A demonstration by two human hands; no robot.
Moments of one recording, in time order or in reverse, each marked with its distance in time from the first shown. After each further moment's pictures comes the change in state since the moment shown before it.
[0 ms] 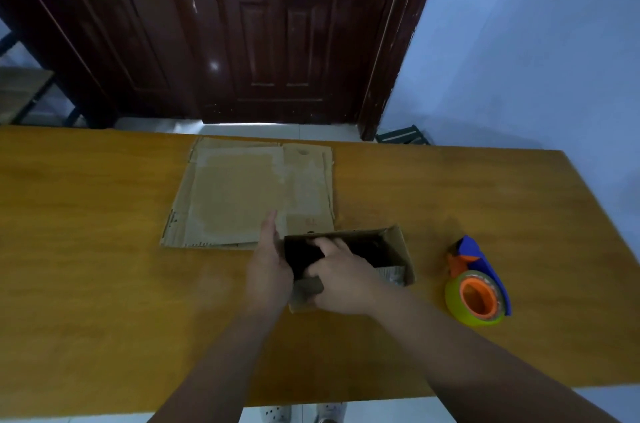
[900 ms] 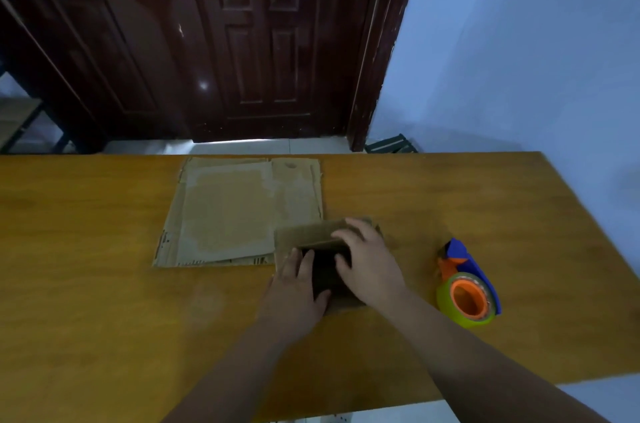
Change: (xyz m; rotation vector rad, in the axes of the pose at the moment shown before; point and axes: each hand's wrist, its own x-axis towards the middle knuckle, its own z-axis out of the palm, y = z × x) left_hand -0.013 0.008 0.025 0.851 -0.423 0.101; right_hand -0.016 0.036 -0.001 0.115 0.548 0.213
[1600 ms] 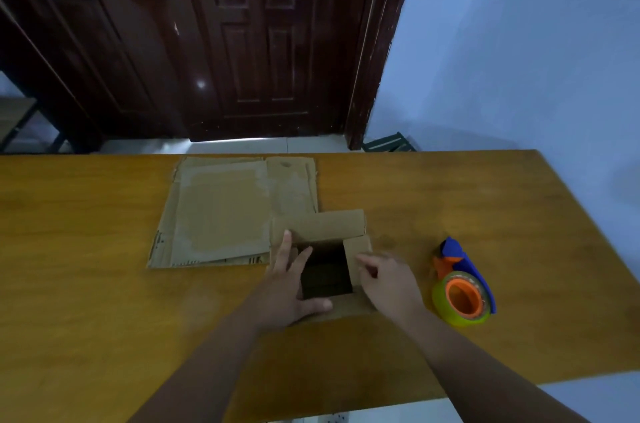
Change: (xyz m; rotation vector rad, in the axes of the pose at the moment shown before) left_hand 0.002 -0.013 -0.025 -0.184 -0.203 0.146; right_hand -0.018 0.050 0.018 0.123 0.000 0.206
